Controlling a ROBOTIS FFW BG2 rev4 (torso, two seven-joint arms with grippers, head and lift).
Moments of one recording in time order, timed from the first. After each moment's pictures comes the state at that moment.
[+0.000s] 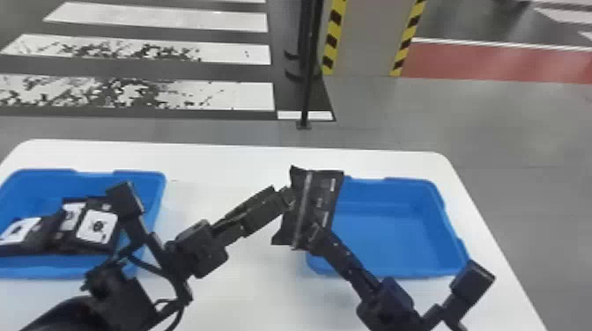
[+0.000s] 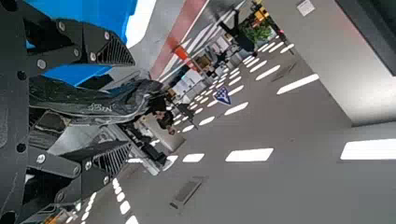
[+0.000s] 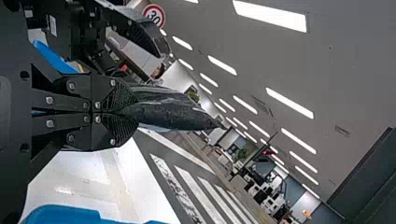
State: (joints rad) left arm 0.19 0.12 -0.07 -1.90 0.86 0.61 -0.67; right arm 0.53 -0.10 0.03 -2.00 -0.81 0.25 0.59
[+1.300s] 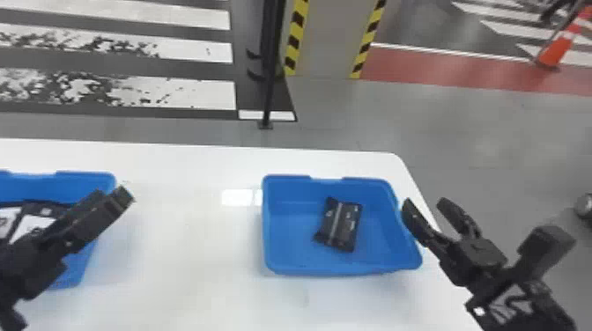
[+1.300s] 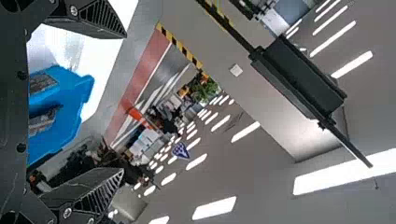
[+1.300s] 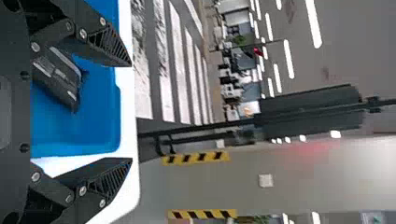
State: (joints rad) left arm 0.33 0.11 0.25 -1.99 0.80 0.54 -0.66; right arm 0.46 -0.09 -0.42 -1.99 -0.34 0.14 0.46
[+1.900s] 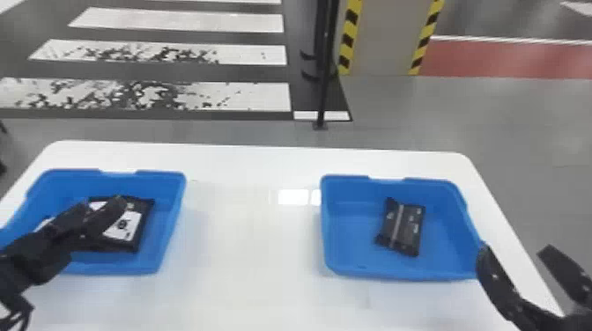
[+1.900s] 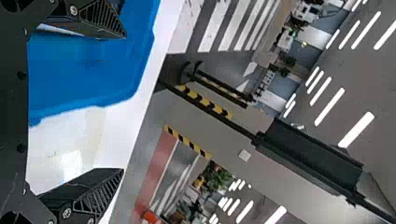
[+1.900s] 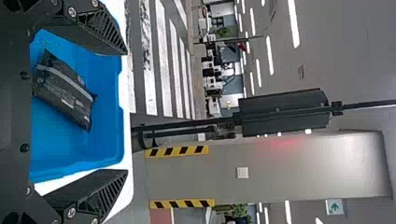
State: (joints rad) left arm 0.27 0.10 0.50 -1.99 0.51 0.68 -0.59; right arm 0.79 0.00 -0.33 -2.17 -0.33 -0.11 0.38
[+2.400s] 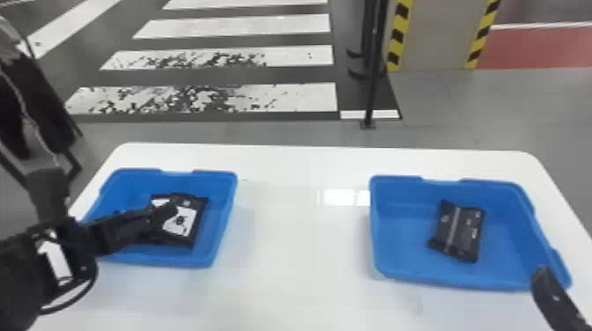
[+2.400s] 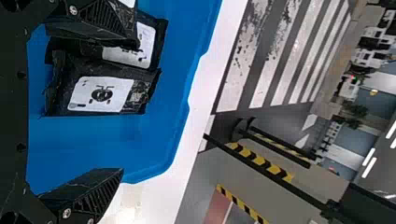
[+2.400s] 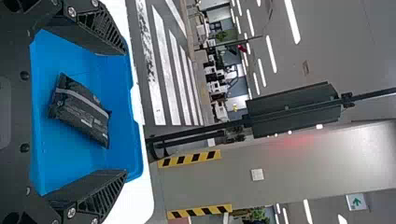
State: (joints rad) left arm 0.08 0.15 0.49 -1.99 0.24 1.07 -0.52; right arm 0.81 0.00 -0.29 -2.15 -0.40 -0.09 0.38
